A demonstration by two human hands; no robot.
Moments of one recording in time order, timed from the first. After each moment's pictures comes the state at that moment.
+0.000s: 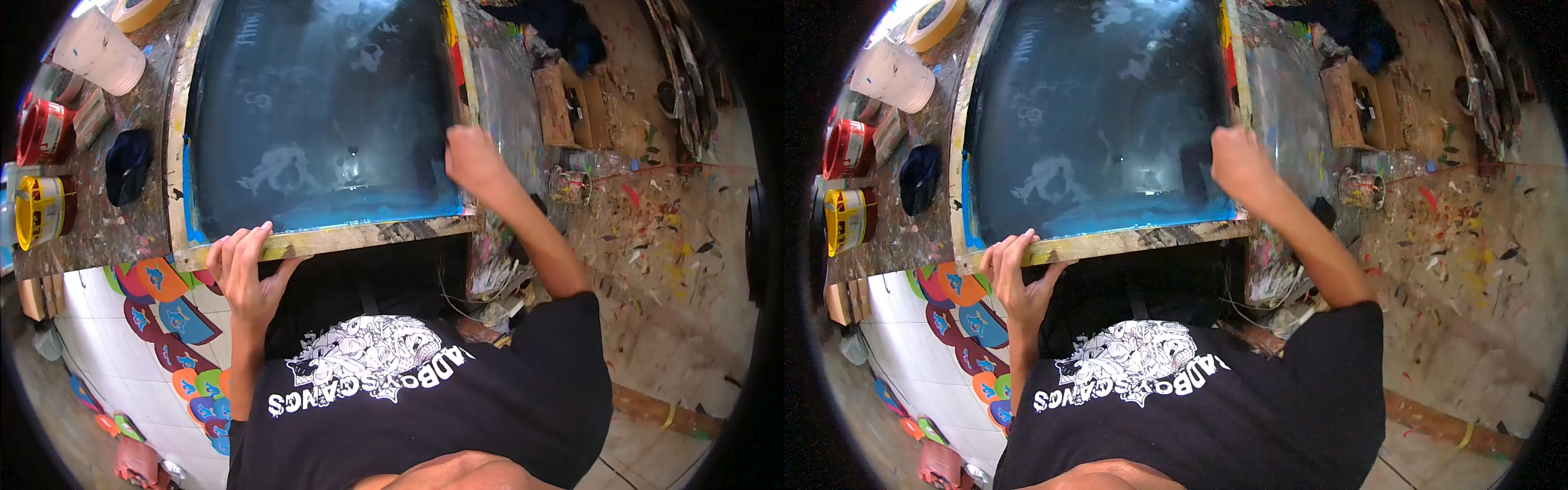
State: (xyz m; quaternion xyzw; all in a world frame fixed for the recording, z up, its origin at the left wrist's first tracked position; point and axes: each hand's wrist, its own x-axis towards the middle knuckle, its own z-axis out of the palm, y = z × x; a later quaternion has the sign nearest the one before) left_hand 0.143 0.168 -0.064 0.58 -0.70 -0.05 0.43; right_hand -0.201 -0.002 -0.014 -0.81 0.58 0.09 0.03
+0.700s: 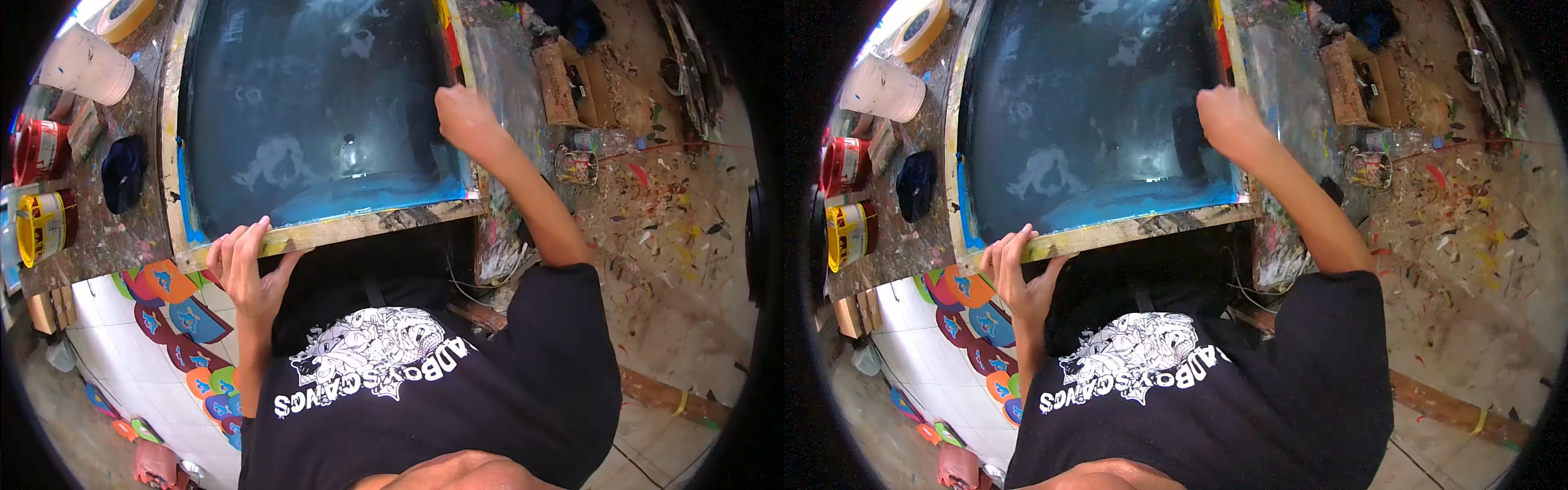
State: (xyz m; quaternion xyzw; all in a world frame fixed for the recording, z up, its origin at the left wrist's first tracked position) left_hand 0.142 0.166 -0.066 0.57 -0.70 -0.05 0.43; right_hand -0.182 -0.031 -0.005 -0.83 0.55 0.12 0.01
